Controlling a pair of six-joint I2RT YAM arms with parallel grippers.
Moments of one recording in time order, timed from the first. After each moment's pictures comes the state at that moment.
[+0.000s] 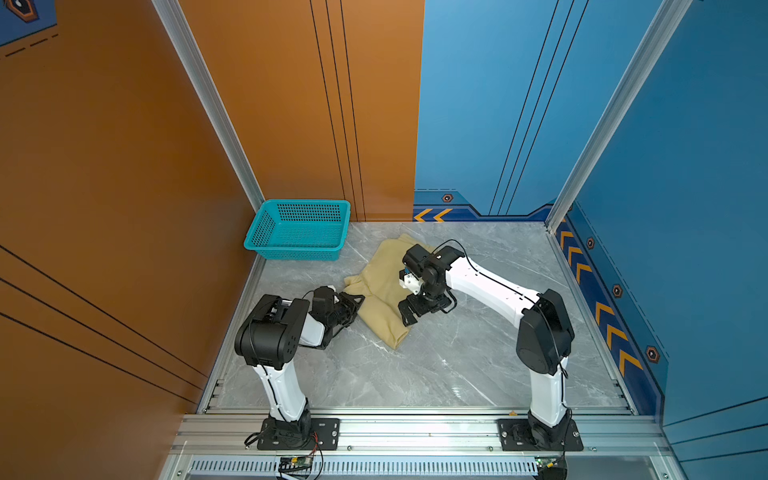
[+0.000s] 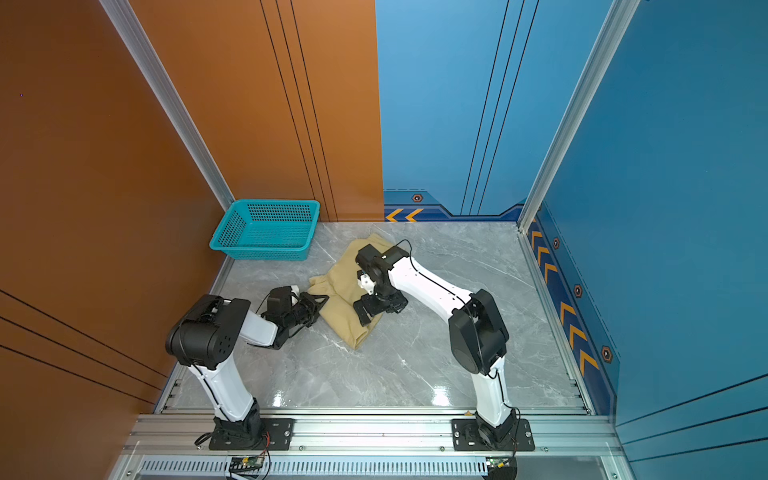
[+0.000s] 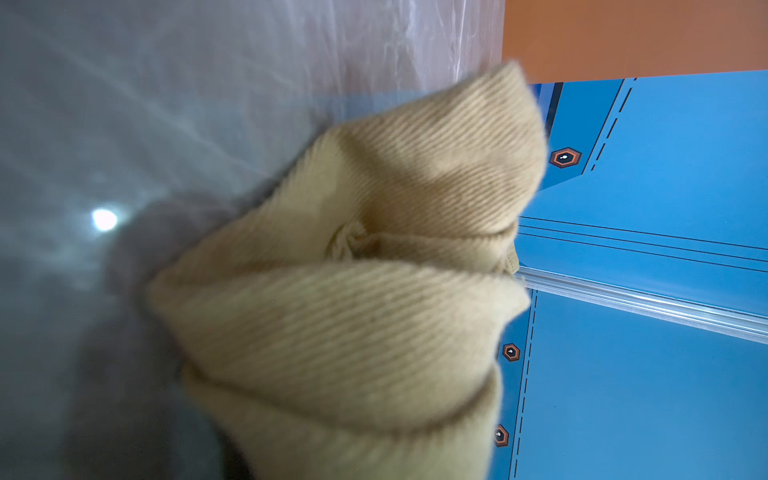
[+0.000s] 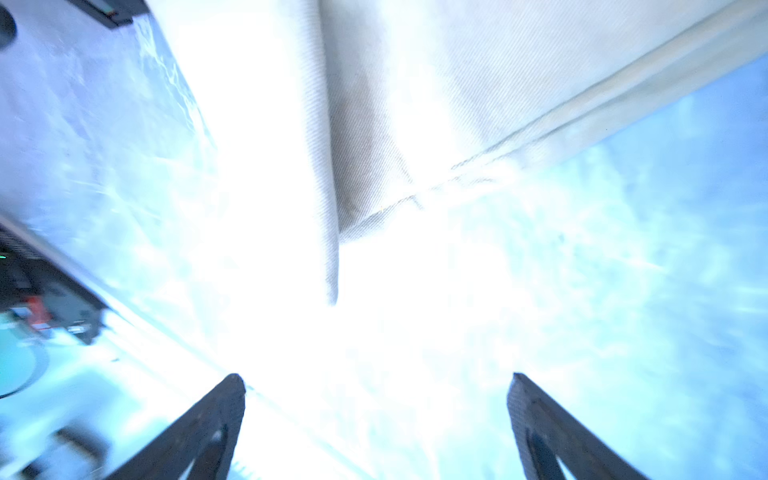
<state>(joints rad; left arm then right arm) -0.14 1.84 0.49 0.82 0.43 -1.31 0.83 1.95 1.74 -1.21 -0.06 0.17</state>
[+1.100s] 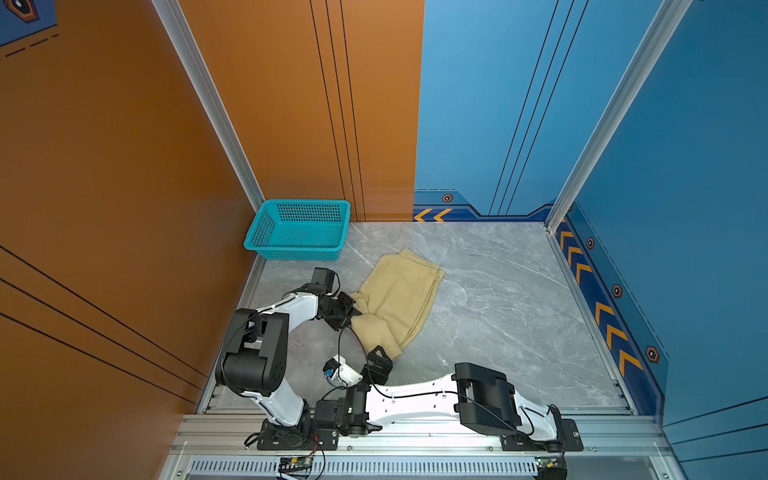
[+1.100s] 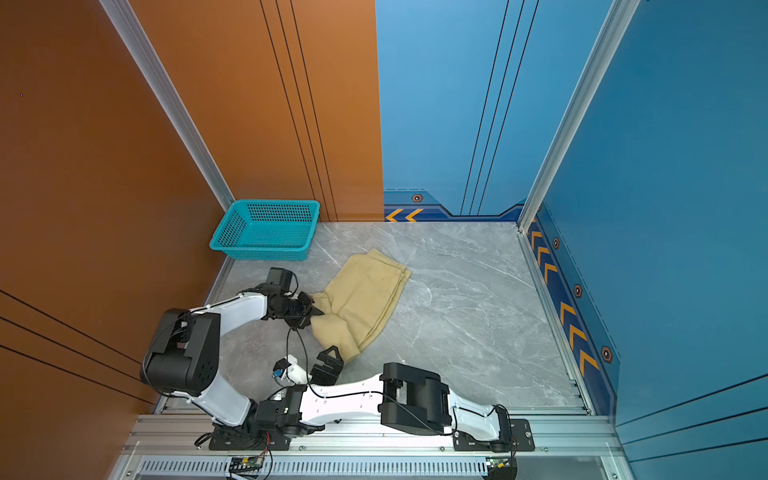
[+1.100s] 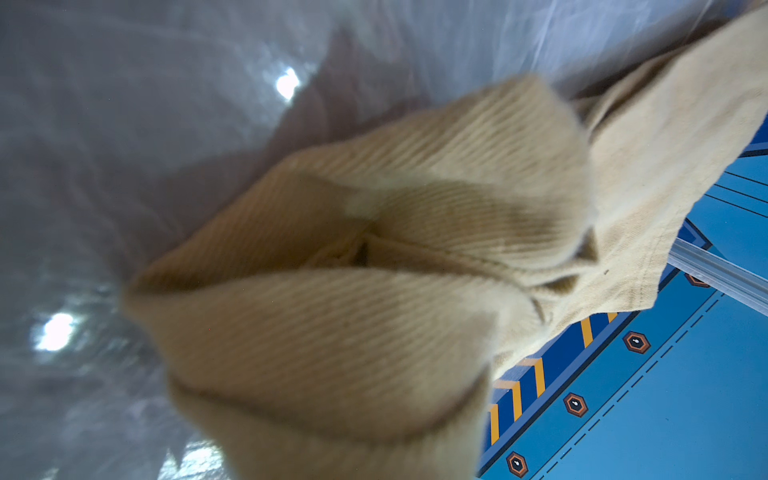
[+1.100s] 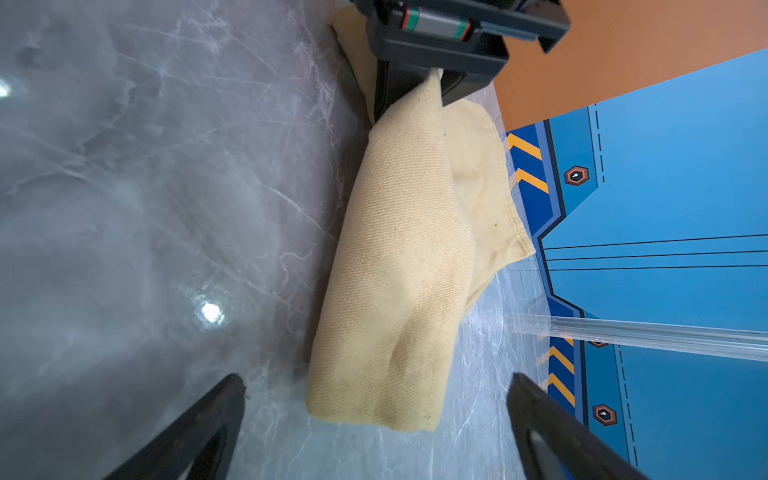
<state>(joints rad) -0.12 1.64 0.85 -0.38 0.51 -1.08 1.53 2.29 1.78 -1.07 1.02 0.48</state>
